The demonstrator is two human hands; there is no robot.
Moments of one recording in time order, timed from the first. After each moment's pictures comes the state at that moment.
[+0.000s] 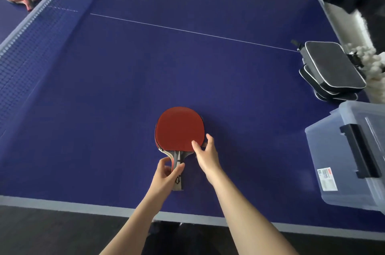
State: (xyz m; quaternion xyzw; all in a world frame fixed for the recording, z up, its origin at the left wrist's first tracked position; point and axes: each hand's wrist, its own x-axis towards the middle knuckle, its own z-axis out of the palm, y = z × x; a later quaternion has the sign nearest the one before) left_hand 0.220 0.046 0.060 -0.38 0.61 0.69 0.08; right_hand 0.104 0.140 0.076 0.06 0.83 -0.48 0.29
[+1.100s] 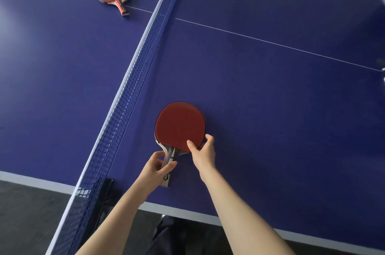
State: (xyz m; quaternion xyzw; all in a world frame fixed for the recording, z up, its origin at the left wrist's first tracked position) left_hand 0.345 -0.288 0.050 -0.39 0.66 0.63 0.10; right_hand 0.228 -0.181 0.066 0.07 0.84 -0.47 0.27
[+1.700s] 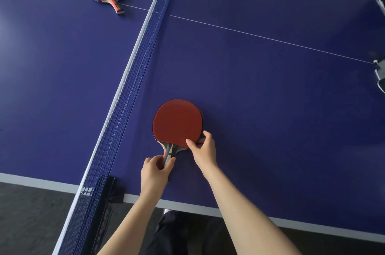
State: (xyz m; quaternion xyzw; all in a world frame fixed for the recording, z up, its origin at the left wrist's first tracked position) left_hand 0.352 -0.266 0.059 -0.47 0.73 0.49 0.01; right_hand 0.235 -0.175 0.069 0.03 0.85 -0.46 0.27
